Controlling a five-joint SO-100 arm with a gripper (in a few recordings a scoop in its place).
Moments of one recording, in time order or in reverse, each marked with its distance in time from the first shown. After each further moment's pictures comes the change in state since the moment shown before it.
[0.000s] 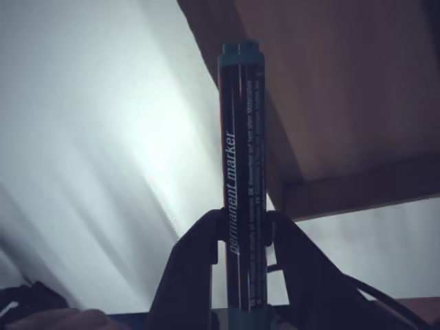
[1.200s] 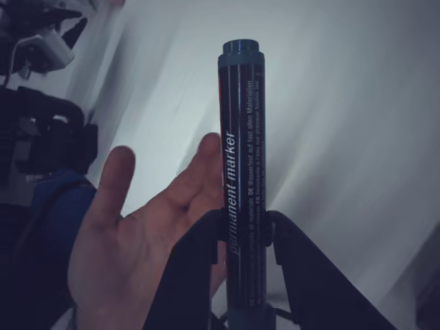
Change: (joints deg) arm -15.8 -0.4 6.2 -36.7 -29.4
